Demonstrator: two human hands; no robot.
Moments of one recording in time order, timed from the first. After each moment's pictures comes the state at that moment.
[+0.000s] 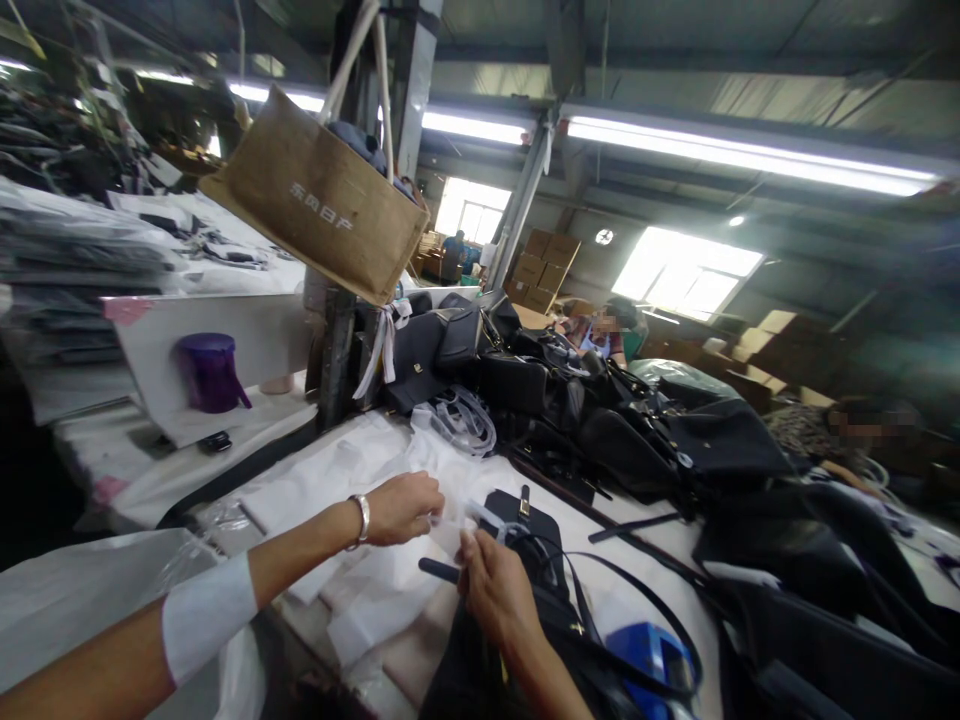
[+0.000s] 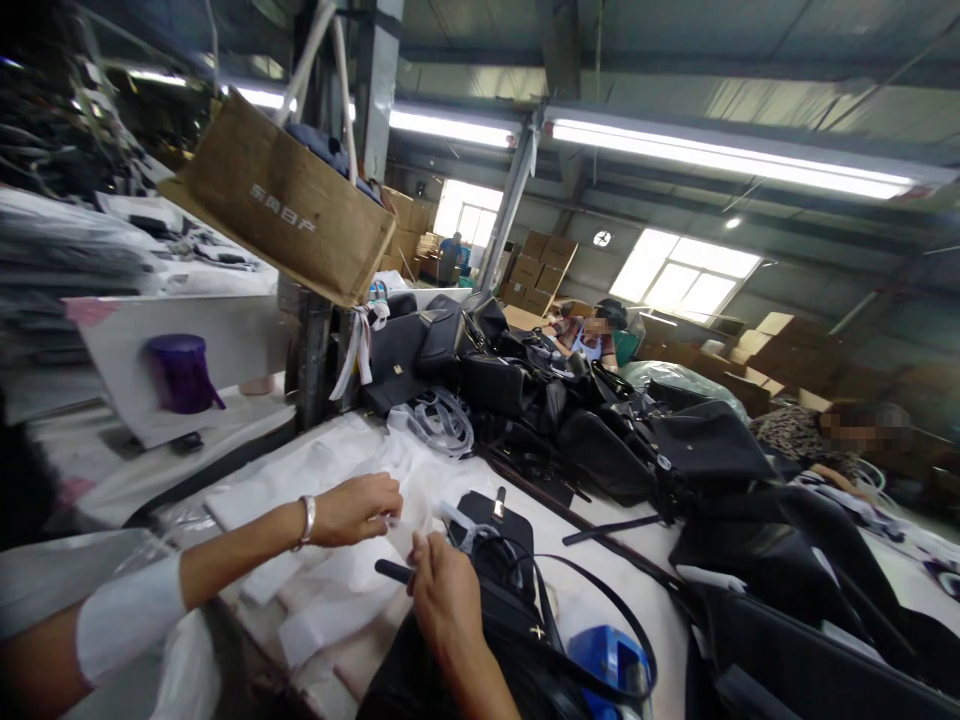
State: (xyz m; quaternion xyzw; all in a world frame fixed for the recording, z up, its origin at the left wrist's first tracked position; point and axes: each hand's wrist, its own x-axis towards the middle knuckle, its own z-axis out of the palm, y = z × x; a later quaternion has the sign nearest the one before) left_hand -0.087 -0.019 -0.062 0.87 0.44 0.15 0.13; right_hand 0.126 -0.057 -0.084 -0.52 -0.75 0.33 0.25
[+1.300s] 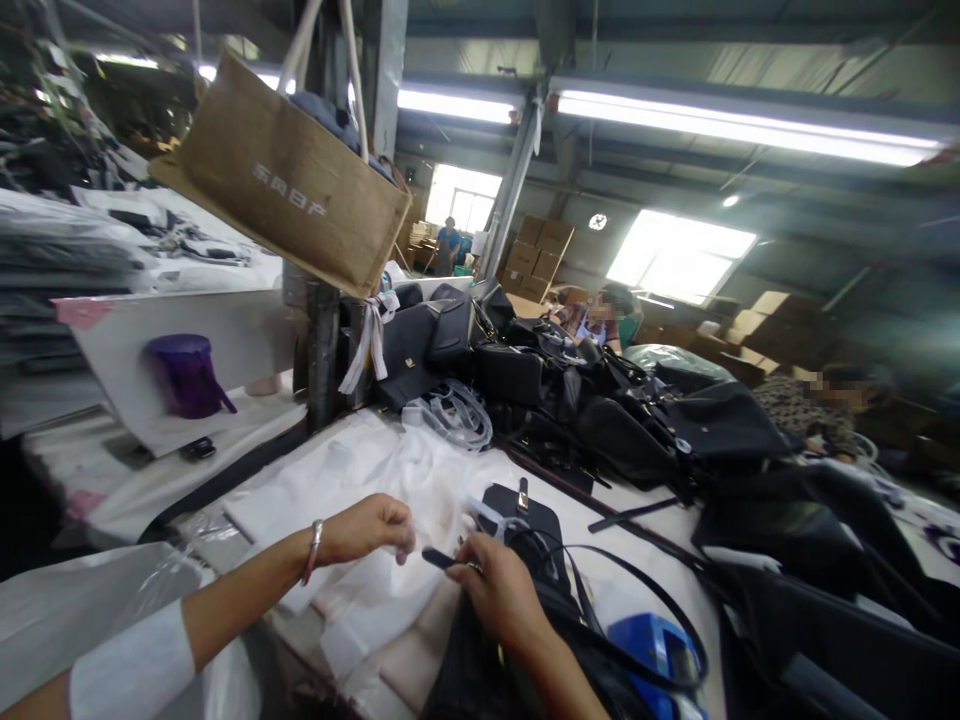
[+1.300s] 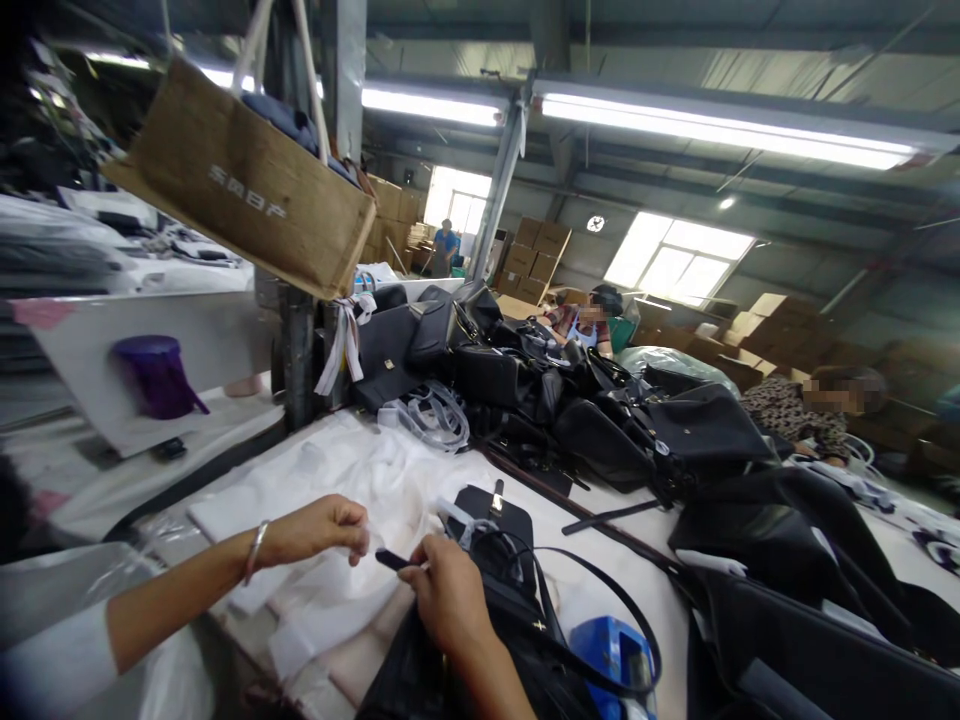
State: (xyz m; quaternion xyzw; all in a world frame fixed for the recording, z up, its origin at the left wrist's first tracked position) left_hand -0.099 -0.035 -0.097 0.59 0.44 0.31 0.60; right_hand 0.141 -0.047 -0.080 -0.51 -0.80 0.25 0.19
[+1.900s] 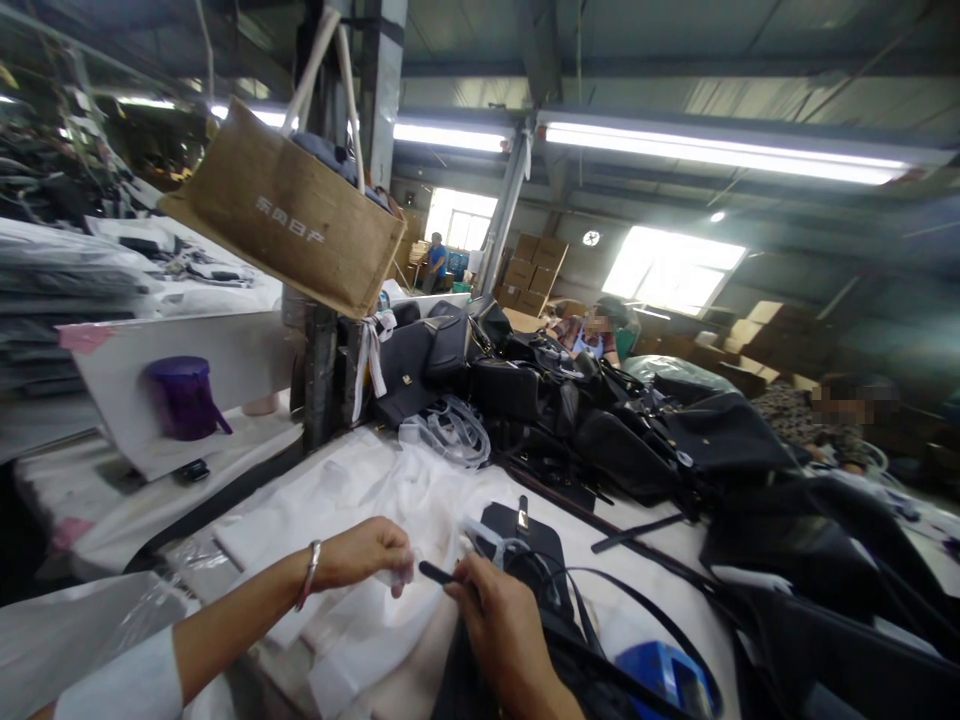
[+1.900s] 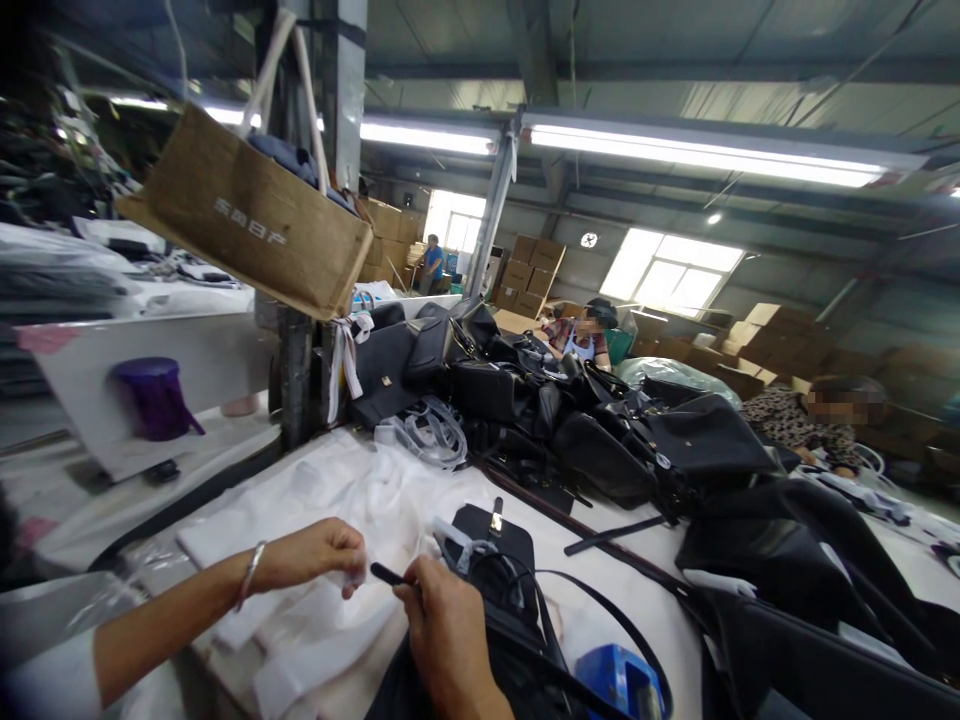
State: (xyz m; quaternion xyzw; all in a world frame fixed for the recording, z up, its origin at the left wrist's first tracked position) left_hand -0.092 -0.030 -0.097 0.58 0.46 0.28 0.61; right_hand 0.142 -0.056 -0.079 -0.47 -0.82 0.21 0.25
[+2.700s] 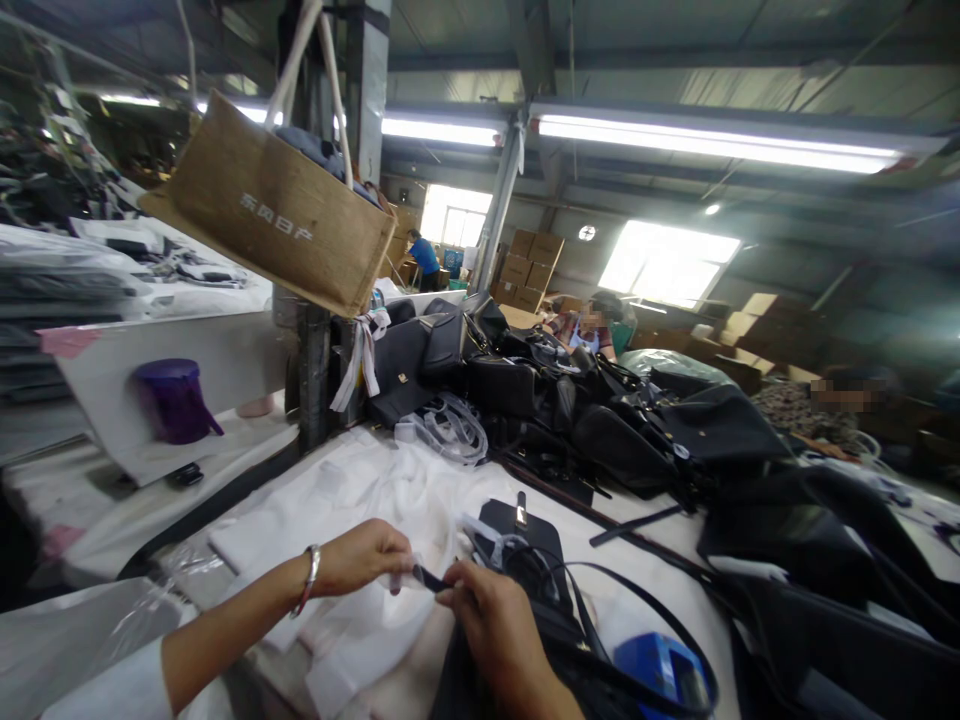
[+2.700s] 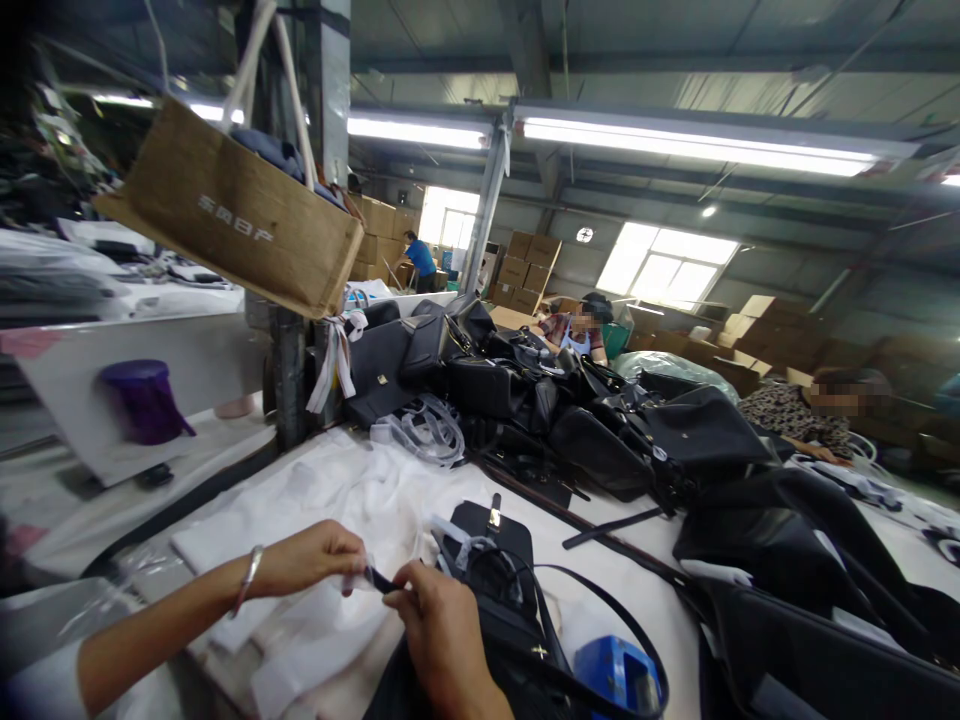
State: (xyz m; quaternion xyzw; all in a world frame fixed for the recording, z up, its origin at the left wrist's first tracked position) left_hand -0.091 -0.032 -0.095 0.65 0.47 0.25 0.54; right_hand 0.143 -0.056 -0.082 -0.47 -0.82 0.25 0.23
